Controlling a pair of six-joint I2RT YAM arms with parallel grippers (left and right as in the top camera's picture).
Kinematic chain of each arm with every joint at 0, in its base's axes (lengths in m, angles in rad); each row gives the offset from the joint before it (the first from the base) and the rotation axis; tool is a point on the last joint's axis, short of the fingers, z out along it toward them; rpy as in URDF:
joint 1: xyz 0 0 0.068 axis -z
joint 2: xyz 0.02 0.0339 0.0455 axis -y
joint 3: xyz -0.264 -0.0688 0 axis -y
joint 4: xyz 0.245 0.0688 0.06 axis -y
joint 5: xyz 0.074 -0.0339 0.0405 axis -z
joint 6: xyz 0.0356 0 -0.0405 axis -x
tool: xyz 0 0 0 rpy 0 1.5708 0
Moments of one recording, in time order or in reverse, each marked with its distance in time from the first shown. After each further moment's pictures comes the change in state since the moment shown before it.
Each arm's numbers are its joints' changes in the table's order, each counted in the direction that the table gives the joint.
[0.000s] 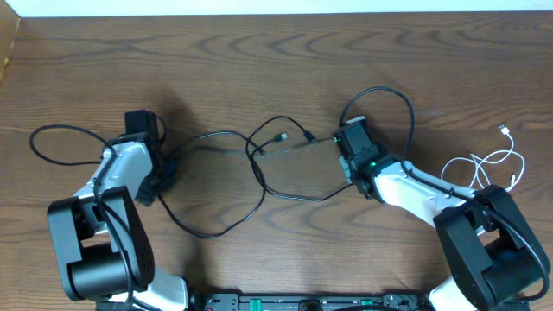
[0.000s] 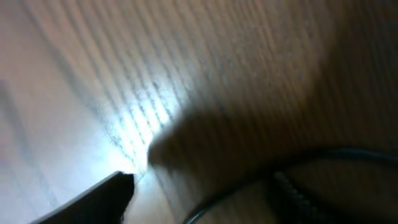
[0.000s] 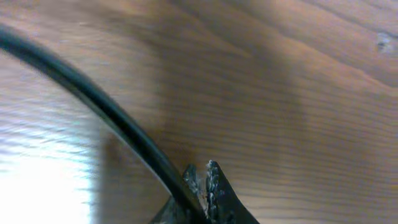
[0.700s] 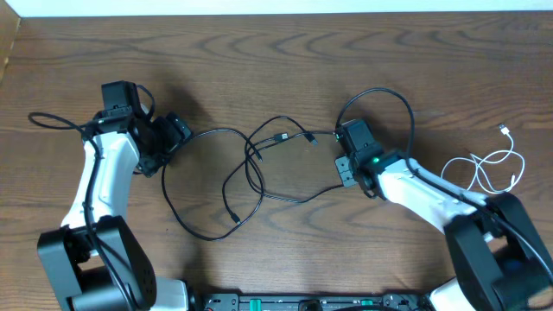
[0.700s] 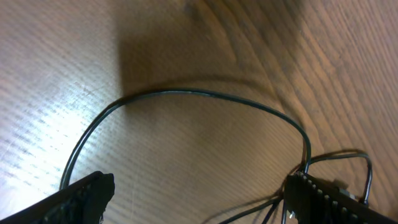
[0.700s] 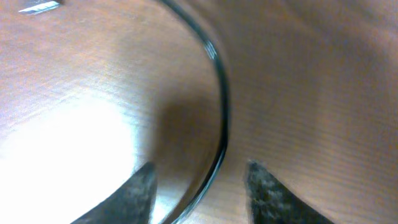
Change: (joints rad) left arm 0.000 0.103 0.158 -0.027 0.464 -0.285; right arm -0.001 0.055 0.050 -0.146 -0.237 -0.002
